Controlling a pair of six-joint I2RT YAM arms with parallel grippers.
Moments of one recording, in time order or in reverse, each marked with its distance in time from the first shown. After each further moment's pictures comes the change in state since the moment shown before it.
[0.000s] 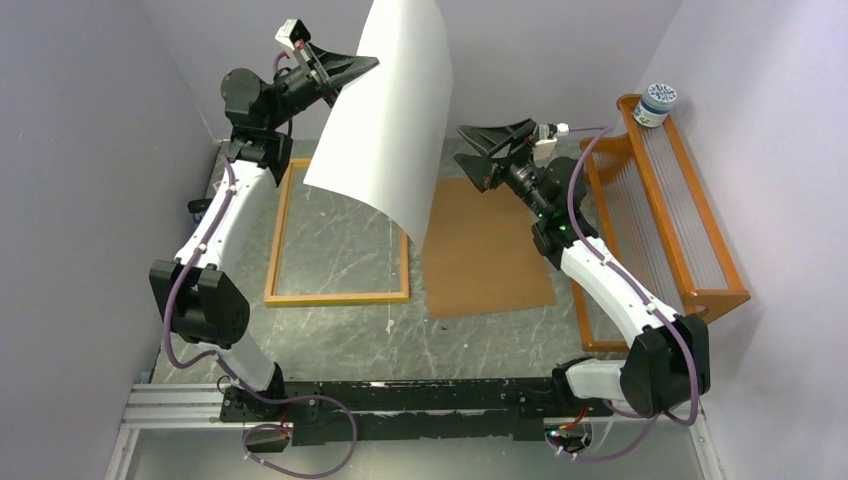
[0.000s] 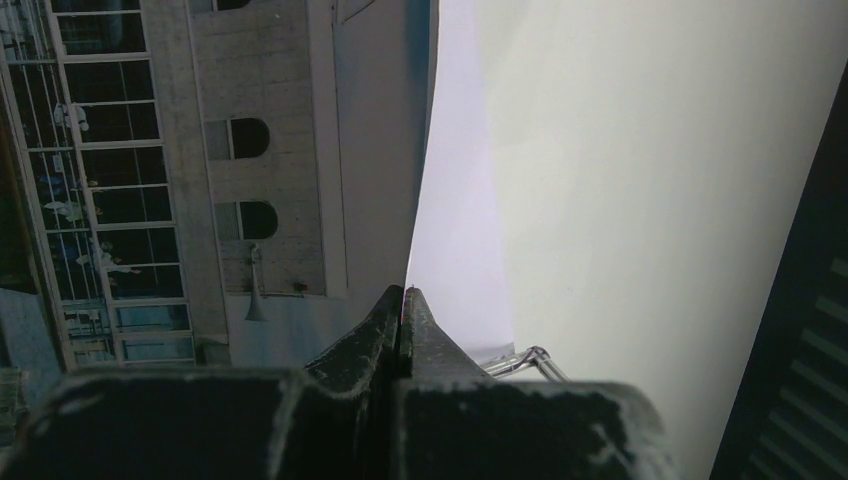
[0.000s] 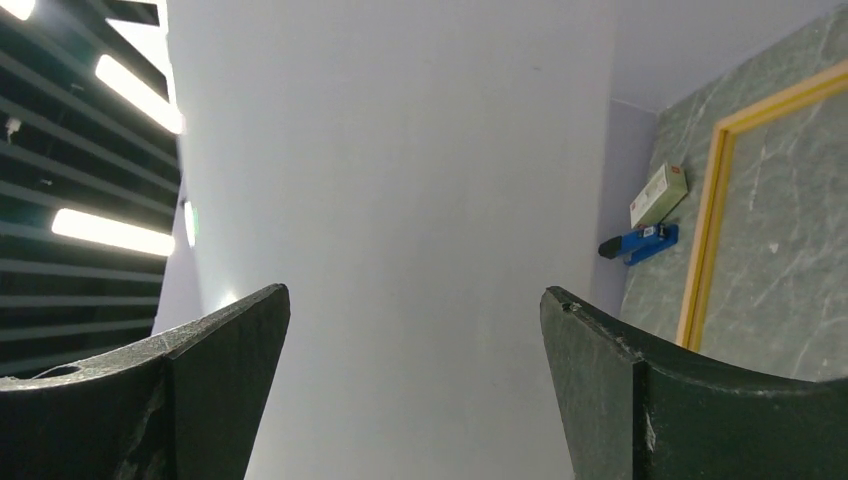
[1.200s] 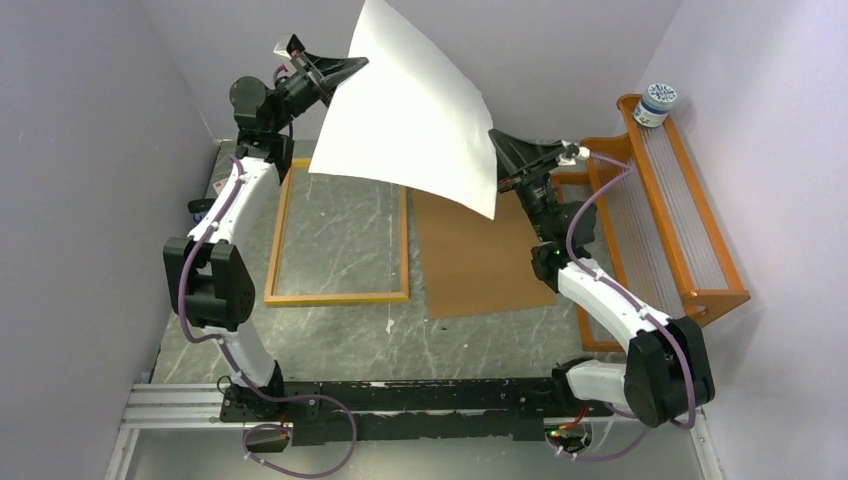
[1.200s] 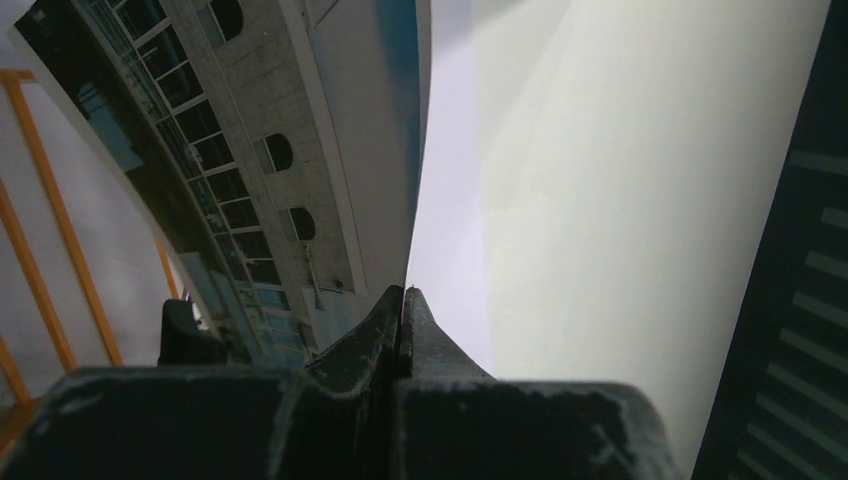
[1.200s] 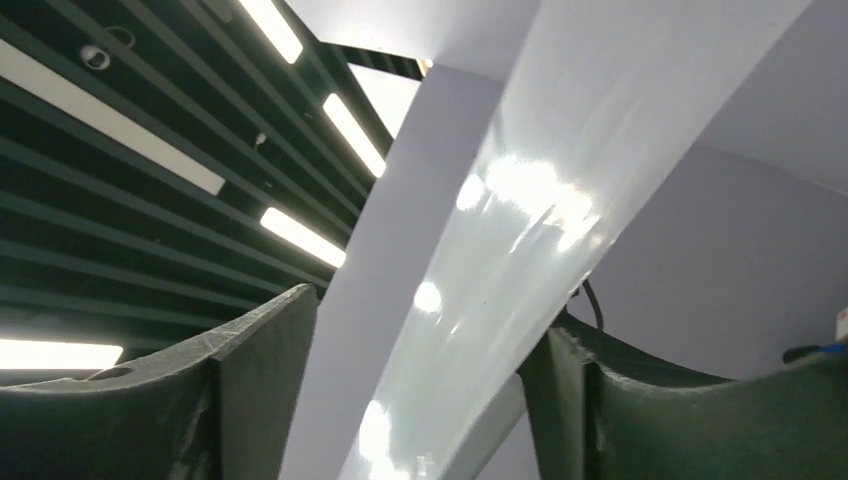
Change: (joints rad) left arm 0.058 0.104 -0.037 0.131 -0.060 -0.089; right arm 0.023 -0.044 -0.235 0.563 0.141 0.203
